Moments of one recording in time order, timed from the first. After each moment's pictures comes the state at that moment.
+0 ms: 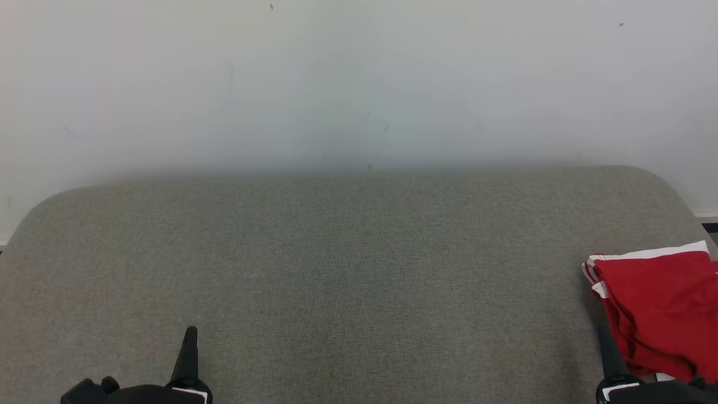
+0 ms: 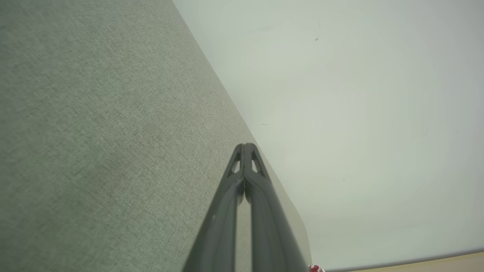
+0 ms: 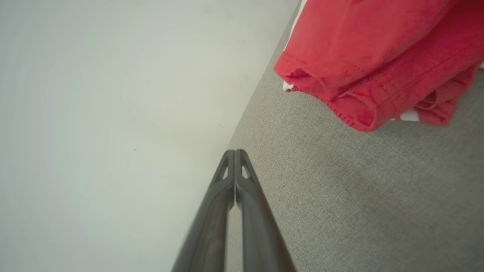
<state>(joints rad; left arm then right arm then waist) -0.11 0.05 0.01 0.36 -1.16 -0.12 -0.02 0.00 -0.05 -0.18 0.26 1.12 0.13 0.04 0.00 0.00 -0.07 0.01</state>
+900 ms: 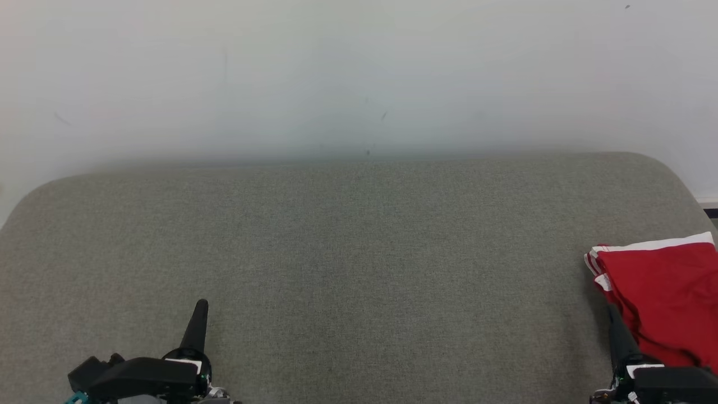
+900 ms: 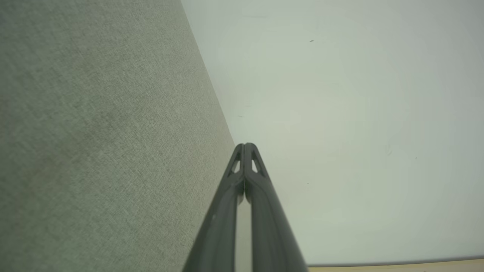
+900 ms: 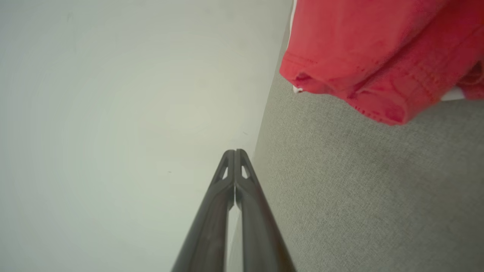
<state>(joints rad) -0.20 0.05 -0.01 0.39 -1.42 -0.12 0.04 -0.05 -0.05 -0.22 0.24 1.38 0.13 0.09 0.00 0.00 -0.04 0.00</state>
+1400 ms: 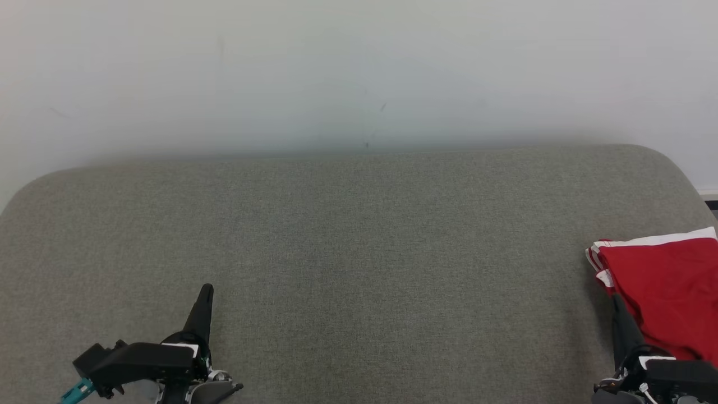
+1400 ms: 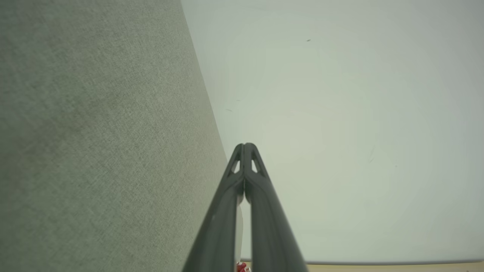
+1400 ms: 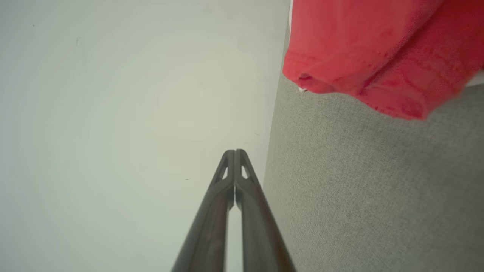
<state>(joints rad) -0.24 0.05 -0.02 0.40 -1.53 -0.12 0.06 -0.08 -0.05 -0.24 0.24 1.49 0.13 0.11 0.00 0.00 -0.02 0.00</state>
